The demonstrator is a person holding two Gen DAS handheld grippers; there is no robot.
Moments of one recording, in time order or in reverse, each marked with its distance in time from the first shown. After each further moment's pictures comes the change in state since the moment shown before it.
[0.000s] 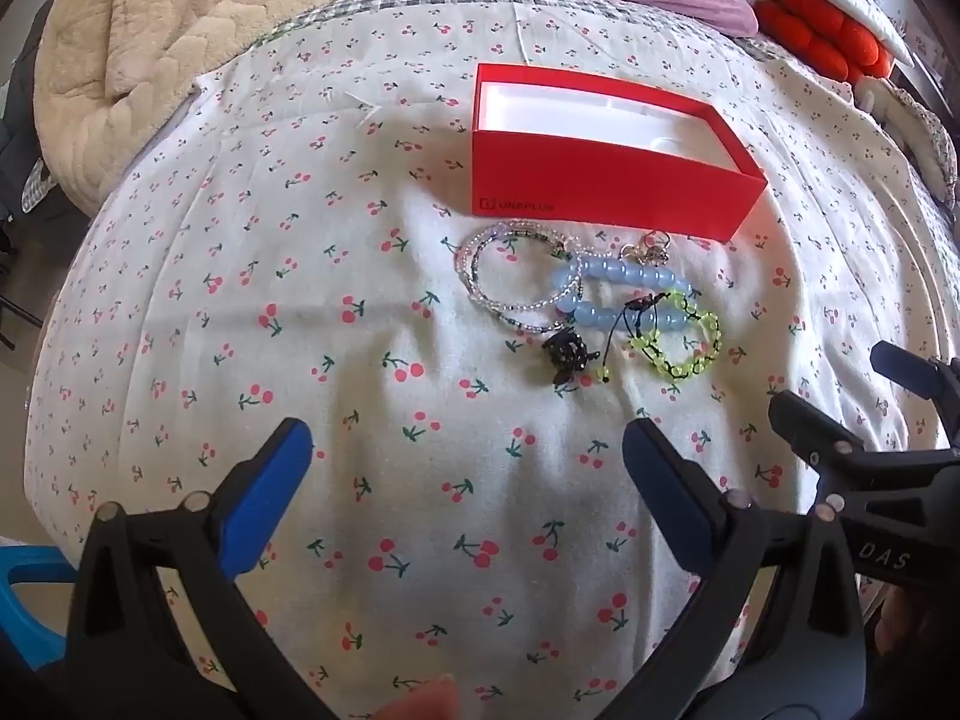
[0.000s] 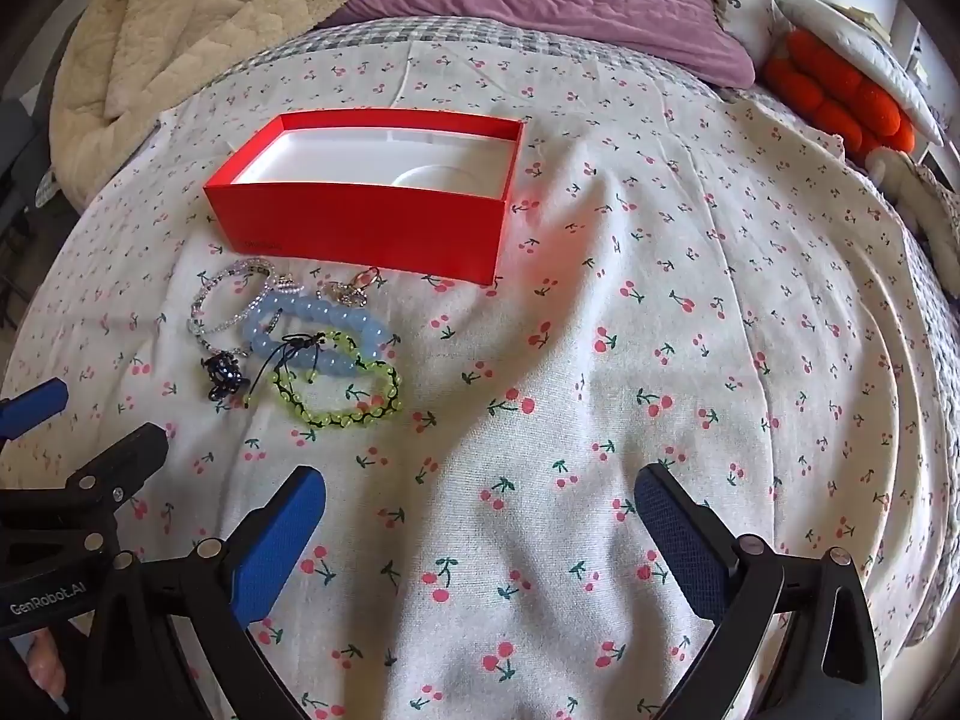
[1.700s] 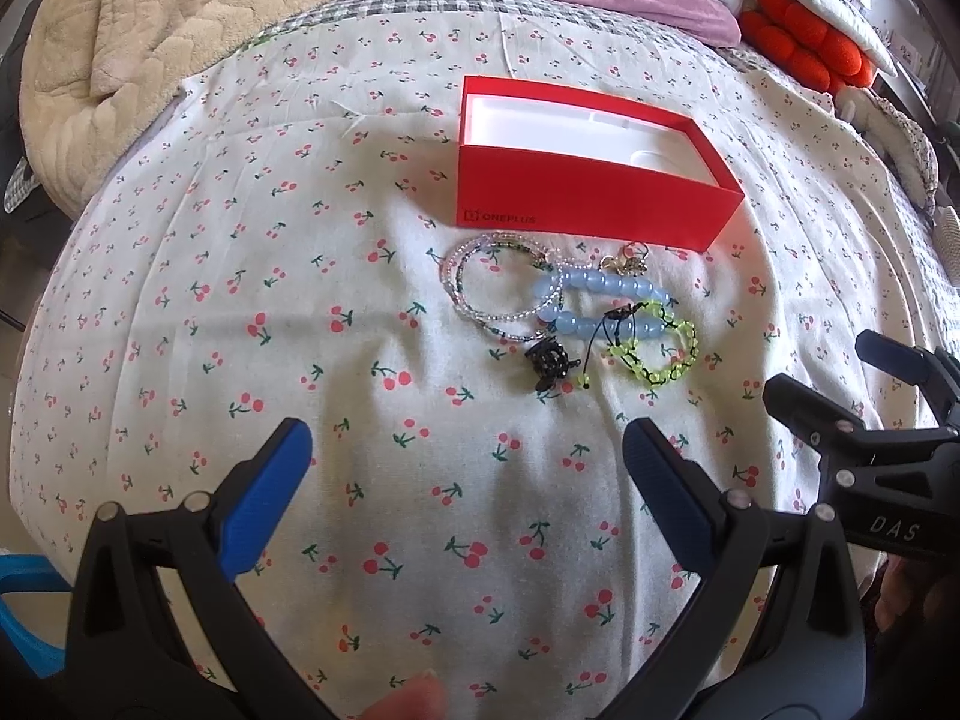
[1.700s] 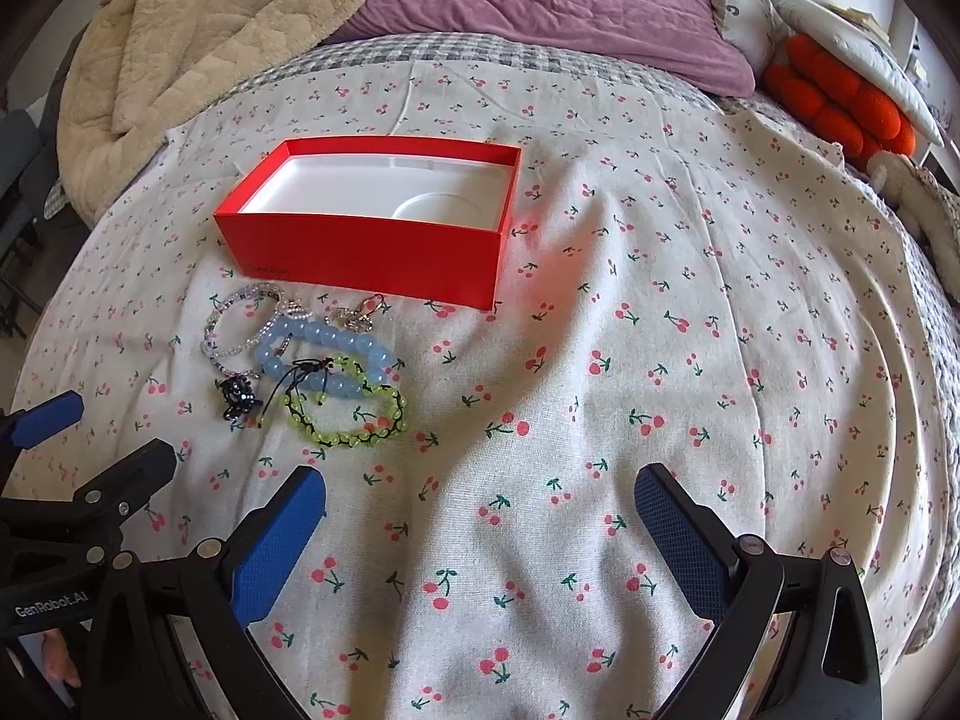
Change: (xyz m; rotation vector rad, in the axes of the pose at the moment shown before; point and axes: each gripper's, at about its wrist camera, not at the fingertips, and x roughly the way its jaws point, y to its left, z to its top) left arm -0.005 0.005 0.005 -0.002 -0.010 -0.080; right arm -0.009 -0.005 0.004 -0.004 -0.024 0.013
